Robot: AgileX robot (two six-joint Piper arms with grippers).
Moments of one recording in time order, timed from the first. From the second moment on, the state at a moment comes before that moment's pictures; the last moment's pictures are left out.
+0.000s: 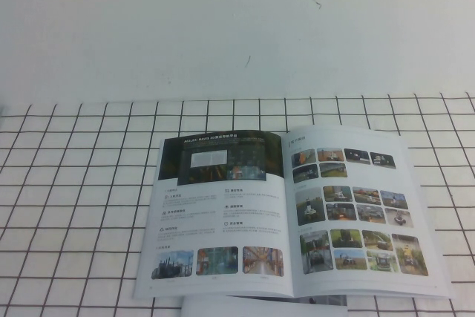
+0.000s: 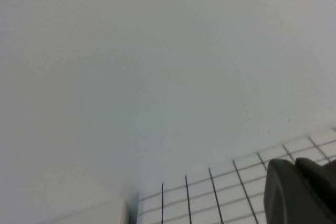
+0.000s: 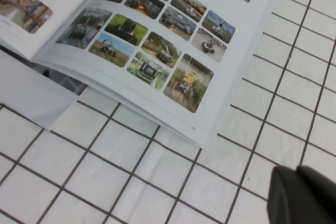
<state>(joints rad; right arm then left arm) 0.29 0.40 -0.40 0.01 0.80 -0.20 -0.11 0.21 -0.14 -0.88 -0.08 1.16</state>
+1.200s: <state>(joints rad) 0.29 0.40 -0.40 0.01 0.80 -0.20 -0.06 -0.01 0.03 -0.04 0.34 0.01</state>
